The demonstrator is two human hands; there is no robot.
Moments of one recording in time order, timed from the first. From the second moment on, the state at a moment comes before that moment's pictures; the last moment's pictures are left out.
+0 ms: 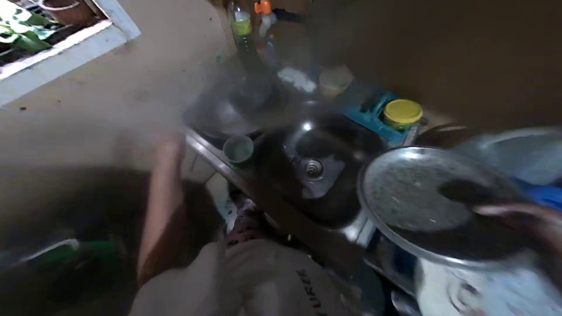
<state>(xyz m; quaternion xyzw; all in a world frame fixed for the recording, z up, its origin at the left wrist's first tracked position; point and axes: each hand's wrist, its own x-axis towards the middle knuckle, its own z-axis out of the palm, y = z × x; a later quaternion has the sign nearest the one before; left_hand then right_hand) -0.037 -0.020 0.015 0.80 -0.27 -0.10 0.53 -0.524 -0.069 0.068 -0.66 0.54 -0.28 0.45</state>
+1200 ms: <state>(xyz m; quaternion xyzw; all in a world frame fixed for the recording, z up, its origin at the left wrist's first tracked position) 0.241 -0.129 -0.092 0.64 -0.18 -0.47 0.57 0.077 -0.367 -0.176 -0.69 0.64 0.09 0.34</state>
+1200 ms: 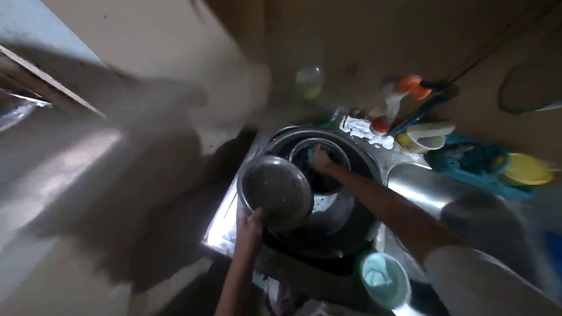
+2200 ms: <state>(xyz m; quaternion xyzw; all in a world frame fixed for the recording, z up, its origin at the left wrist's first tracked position) 0.163 -0.194 -0.154 0.55 -0.42 -0.35 0.63 0.014 -0.289 -0.076 -0.81 0.49 0.08 0.31</state>
